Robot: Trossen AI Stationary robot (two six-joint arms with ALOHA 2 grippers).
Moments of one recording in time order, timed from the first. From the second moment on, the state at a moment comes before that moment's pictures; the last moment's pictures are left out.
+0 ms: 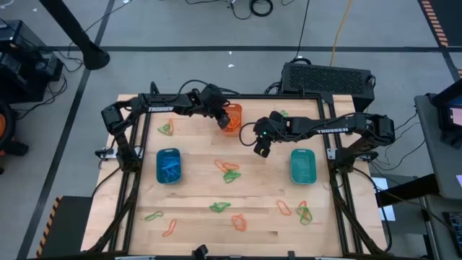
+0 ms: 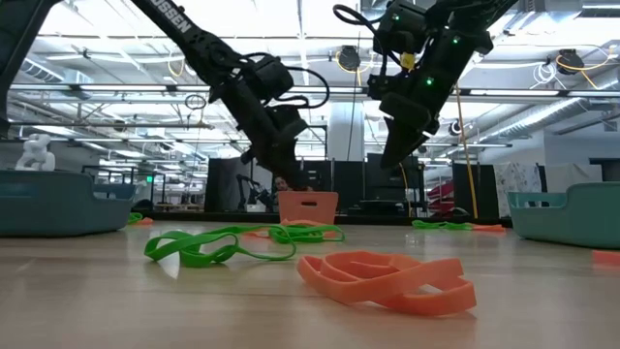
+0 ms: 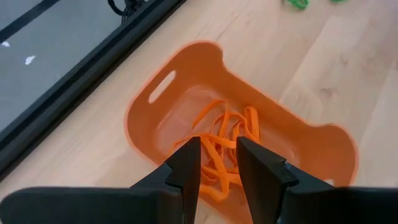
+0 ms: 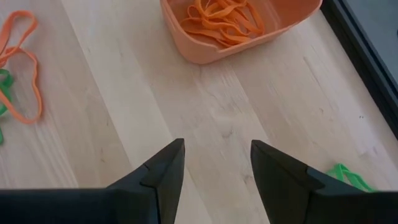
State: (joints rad) left arm 0.52 1.80 1.18 -0.22 0.05 -0.11; right arm -0.18 1.53 1.00 -0.49 0.28 0.17
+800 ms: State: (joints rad) left arm 0.00 1.70 1.23 -0.63 0.16 0.05; right arm -0.12 1.48 1.00 -0.49 0.28 0.10
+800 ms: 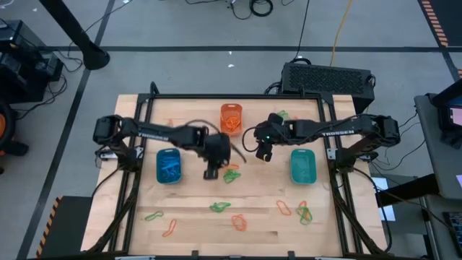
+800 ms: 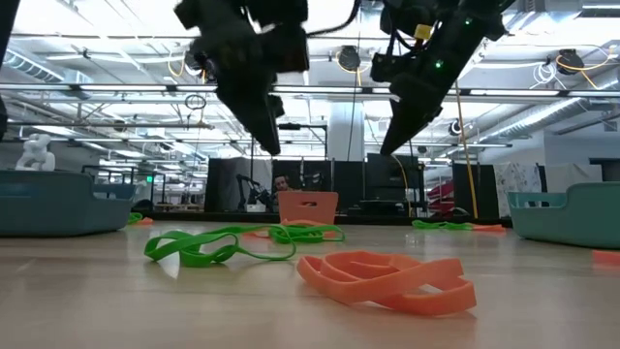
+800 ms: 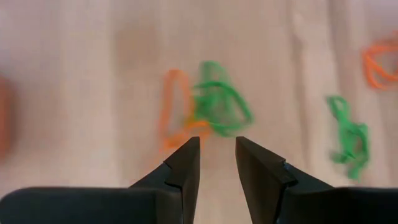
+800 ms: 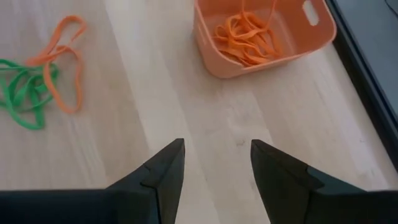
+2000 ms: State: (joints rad) left arm -0.41 1.91 1.23 -0.08 0.03 -0.12; right arm 0.16 1.42 1.00 -0.50 0.08 0.25
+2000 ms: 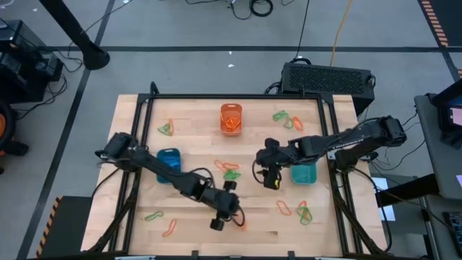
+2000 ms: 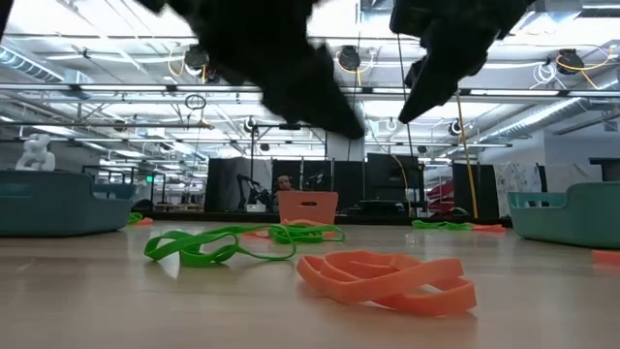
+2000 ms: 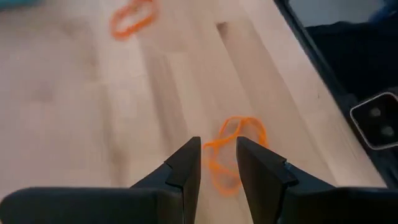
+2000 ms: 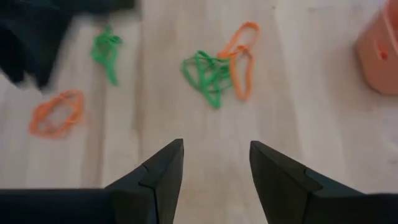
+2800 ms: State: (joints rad) left arm -0.37 2.08 1.24 0.05 0.05 -0.10; right arm 0.30 1.42 1.00 -0.49 0.16 0.35
